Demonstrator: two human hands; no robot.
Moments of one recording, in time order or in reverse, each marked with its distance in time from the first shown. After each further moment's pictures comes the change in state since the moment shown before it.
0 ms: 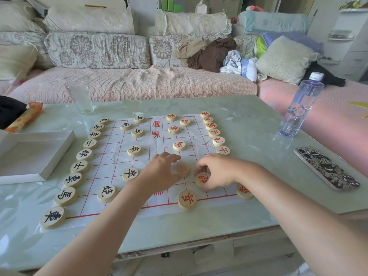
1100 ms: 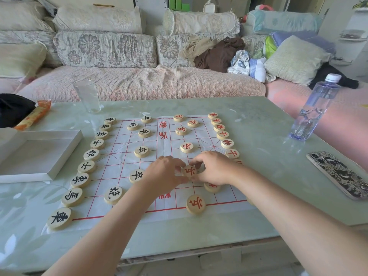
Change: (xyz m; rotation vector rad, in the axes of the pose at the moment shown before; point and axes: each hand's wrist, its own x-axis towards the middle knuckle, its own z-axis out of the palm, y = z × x) left_hand -0.001 -0.006 -0.008 -0.013 0.029 -0.021; right_hand 0.041 -0.015 0.012 0.080 0.161 -0.048
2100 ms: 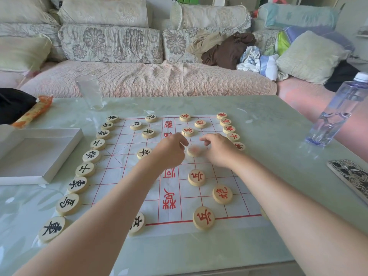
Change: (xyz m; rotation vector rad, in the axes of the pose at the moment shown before) left_hand 0.070 -0.003 -0.025 -0.190 -0.004 -0.141; right_hand 0.067 0.016 -0.012 0.096 0.190 0.173
